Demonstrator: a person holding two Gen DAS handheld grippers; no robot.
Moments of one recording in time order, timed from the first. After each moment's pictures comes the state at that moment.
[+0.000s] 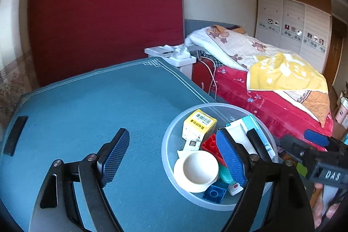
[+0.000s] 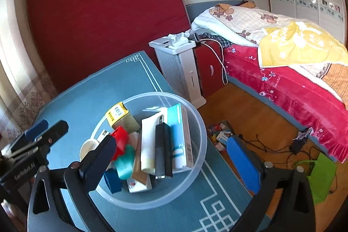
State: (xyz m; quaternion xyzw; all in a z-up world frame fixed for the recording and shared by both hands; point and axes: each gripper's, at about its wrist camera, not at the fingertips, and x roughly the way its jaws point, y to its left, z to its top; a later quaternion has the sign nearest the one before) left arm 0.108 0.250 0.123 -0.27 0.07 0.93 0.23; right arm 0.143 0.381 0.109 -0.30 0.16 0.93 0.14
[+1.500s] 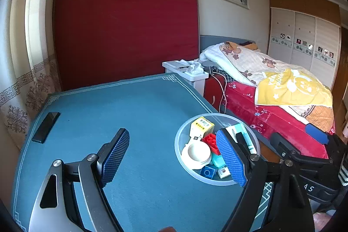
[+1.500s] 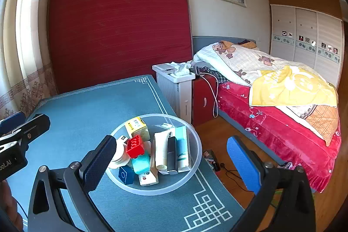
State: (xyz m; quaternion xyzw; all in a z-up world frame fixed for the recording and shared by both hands) left arm 0.195 0.200 0.185 -0.24 0.04 0.95 0.18; right arm 0.186 0.330 0.159 -0.23 0.06 0.96 0.17
